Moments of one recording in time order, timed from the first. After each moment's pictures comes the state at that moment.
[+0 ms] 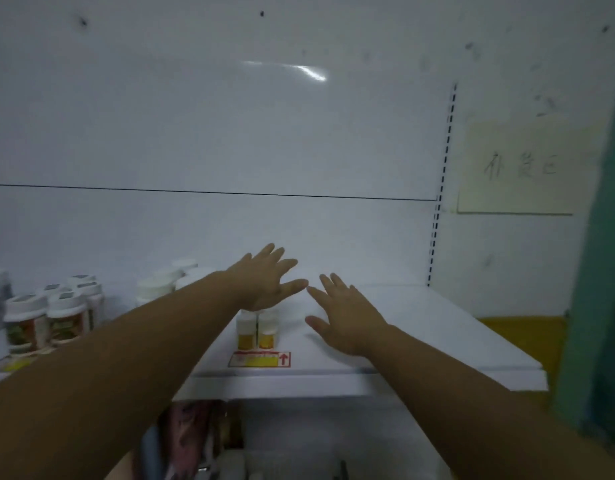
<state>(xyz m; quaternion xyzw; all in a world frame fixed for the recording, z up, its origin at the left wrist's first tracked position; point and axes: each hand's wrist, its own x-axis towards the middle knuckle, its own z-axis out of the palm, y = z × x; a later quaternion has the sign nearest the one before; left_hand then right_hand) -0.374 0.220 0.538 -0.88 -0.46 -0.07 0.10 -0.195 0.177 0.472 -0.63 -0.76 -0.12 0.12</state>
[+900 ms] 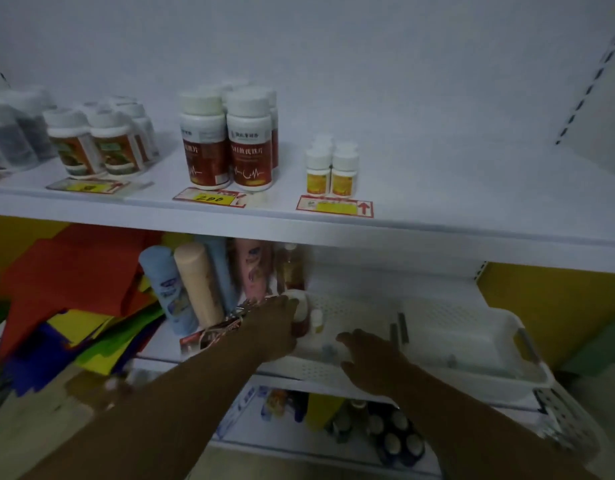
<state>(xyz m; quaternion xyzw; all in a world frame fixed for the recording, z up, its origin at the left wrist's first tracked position) -0.460 0.181 0.245 -0.82 -0.56 0.01 -0.13 -0.255 0.139 0.200 -0.61 -0.77 0.18 -0.02</state>
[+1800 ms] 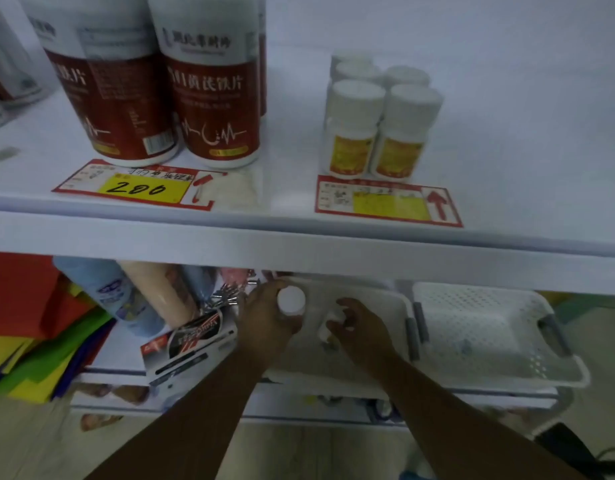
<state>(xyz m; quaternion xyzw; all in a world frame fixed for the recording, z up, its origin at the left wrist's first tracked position) -0.448 0.242 0.163 -0.69 -0.60 -0.30 -0.27 -0.274 0.211 0.138 -0.73 -0.51 0.36 0.26</state>
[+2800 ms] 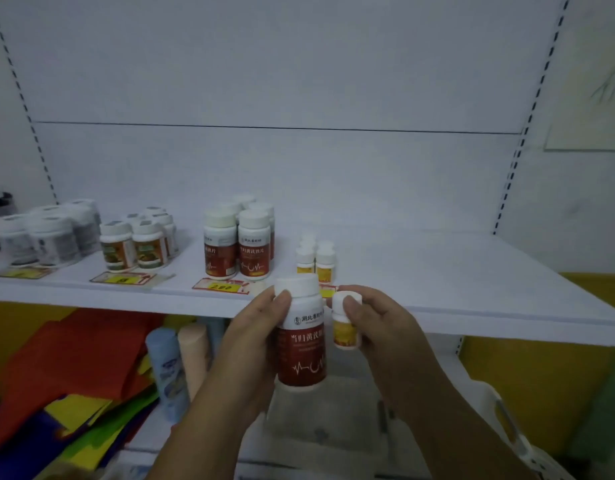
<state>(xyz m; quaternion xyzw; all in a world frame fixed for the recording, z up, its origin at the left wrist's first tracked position) -0.443 0.071 0.433 -0.46 -0.28 -0.57 -0.62 -0.282 0.060 0.435 -0.37 -0.53 0.46 0.61</state>
